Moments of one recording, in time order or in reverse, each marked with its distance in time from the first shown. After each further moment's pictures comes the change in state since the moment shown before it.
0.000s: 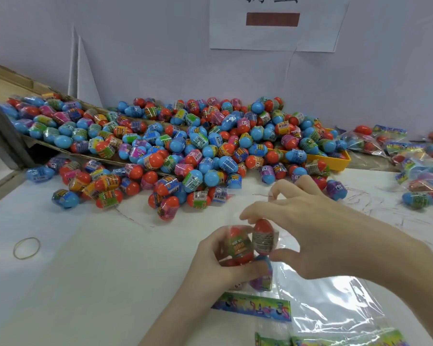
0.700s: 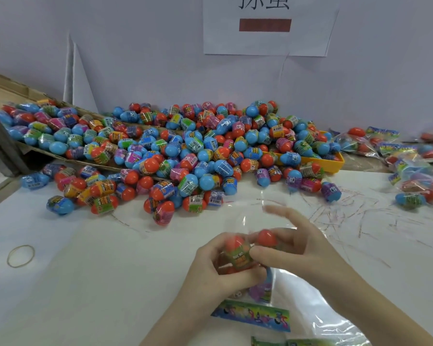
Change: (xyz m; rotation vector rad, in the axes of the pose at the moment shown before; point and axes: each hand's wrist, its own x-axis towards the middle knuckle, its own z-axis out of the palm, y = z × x) left_hand -0.006 0.002 0.003 0.051 -0.033 0.038; right_hand -0.016 -0.007 0.047 1.415 0.303 0.565
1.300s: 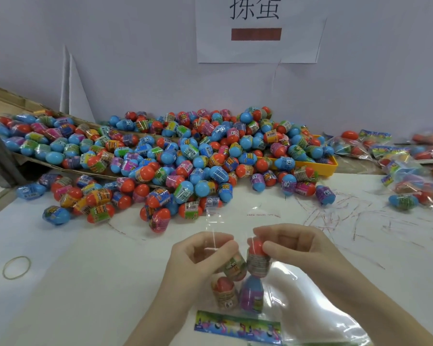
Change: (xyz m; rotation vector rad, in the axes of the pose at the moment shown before) left_hand 0.008 0.004 -0.013 -0.058 0.166 0.019; right_hand 0.004 0.008 -0.018 0.168 -0.056 -0.007
